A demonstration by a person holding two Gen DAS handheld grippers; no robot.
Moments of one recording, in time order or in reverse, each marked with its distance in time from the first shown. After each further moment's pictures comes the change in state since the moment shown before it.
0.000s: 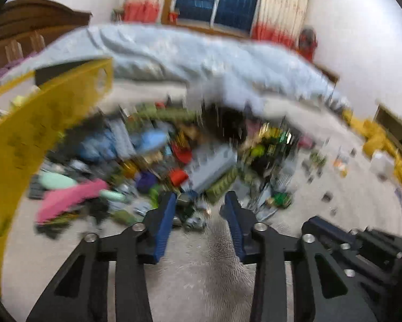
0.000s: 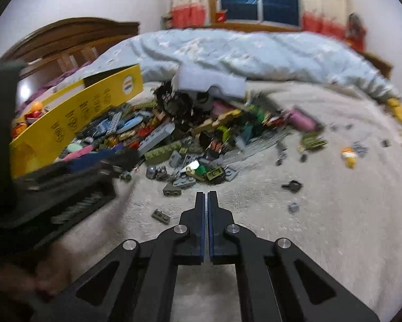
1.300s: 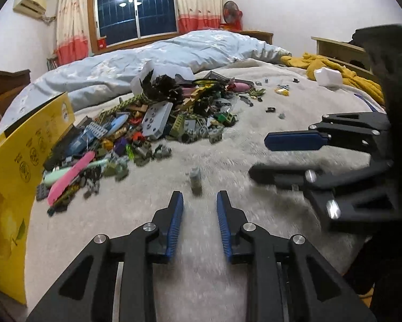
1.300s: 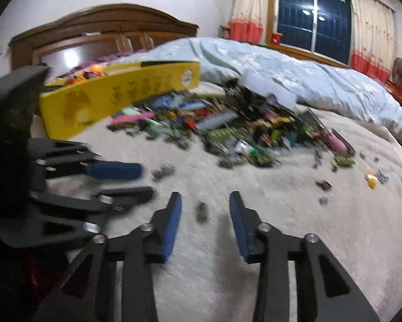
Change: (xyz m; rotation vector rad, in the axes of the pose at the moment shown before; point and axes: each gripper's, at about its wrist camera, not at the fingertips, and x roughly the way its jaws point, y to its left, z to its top) left arm -0.057 -0.012 -0.073 0.421 -0.066 -0.126; right arm -0.033 0.036 -0.046 -0.277 -0.110 0.132
